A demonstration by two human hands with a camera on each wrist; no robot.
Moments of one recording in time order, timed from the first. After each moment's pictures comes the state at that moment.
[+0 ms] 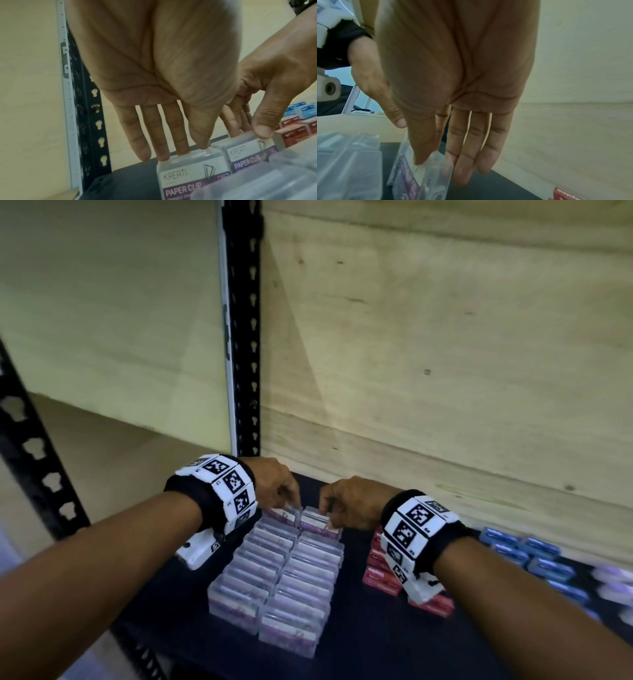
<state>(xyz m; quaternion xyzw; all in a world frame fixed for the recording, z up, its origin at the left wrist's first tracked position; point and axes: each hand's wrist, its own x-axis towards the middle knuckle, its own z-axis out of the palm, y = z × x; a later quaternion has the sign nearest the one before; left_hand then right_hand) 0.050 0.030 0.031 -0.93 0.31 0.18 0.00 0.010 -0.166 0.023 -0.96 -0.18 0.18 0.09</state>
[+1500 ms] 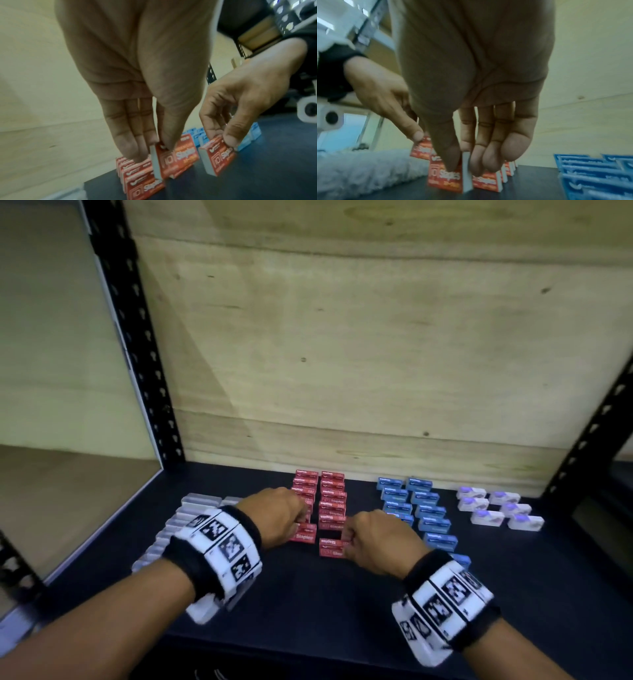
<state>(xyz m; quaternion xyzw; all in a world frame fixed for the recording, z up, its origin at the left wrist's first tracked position) -0.080 -0.102 0.020 -0.92 0.38 0.08 0.00 -0.165 -0.284 -0.001 -0.99 0.02 0.07 0.08</state>
